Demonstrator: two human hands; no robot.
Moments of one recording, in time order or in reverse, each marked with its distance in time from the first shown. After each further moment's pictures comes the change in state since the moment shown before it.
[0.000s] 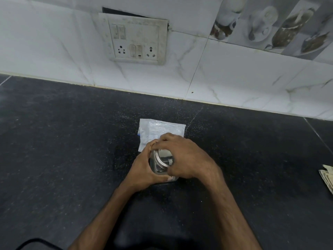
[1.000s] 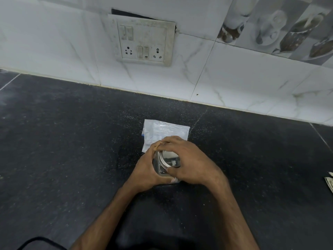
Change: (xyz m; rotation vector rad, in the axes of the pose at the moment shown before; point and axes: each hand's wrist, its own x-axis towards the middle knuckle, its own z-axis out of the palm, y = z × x) left_hand 0.000 0.000 0.000 0.002 0.007 -0.005; right_hand -0.007 0.002 0.006 0.134 0.048 0.000
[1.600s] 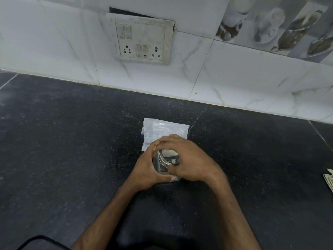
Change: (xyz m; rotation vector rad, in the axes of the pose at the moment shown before) left_hand 0.001 -0.001 0.000 -0.018 -0.012 0.006; right_hand -0.002 -0.003 -0.003 0.066 0.000 -0.011
